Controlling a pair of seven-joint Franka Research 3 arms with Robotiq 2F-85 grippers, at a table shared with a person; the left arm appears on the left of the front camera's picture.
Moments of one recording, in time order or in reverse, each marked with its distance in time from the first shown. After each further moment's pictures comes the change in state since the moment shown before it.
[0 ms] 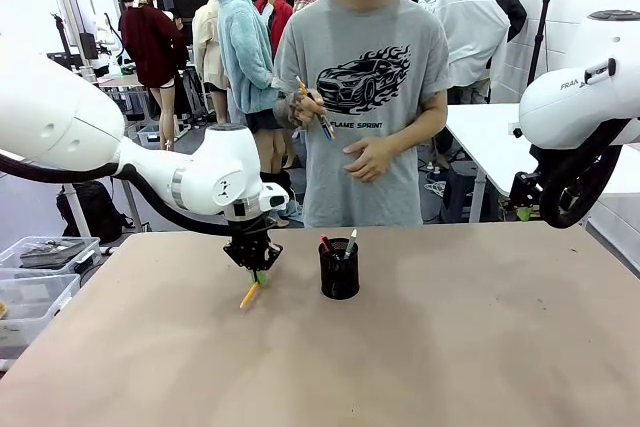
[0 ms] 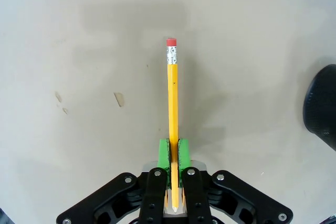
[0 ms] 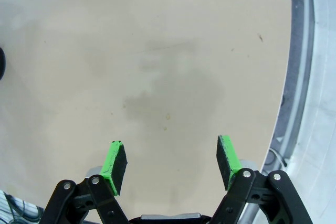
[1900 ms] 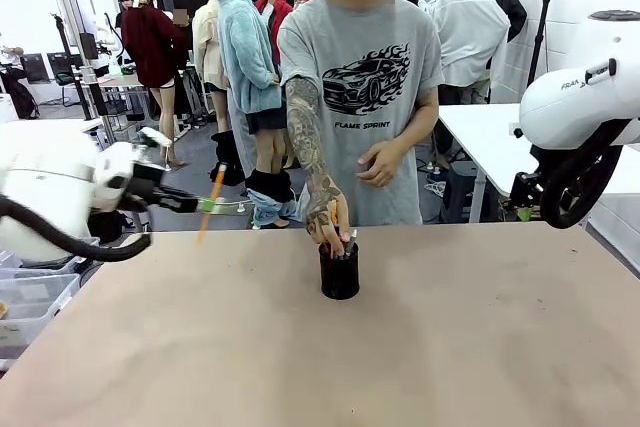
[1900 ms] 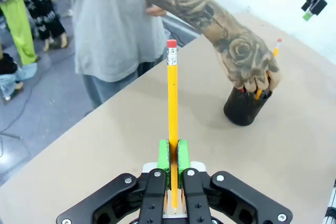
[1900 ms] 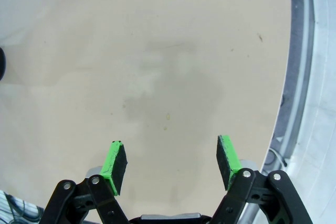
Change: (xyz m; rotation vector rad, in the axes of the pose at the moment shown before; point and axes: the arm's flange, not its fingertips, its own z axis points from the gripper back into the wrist) left arm -0.137 0.168 0.111 -0.356 -0.953 -0.463; right arm 0.000 -0.001 0.000 0.000 0.000 -0.001
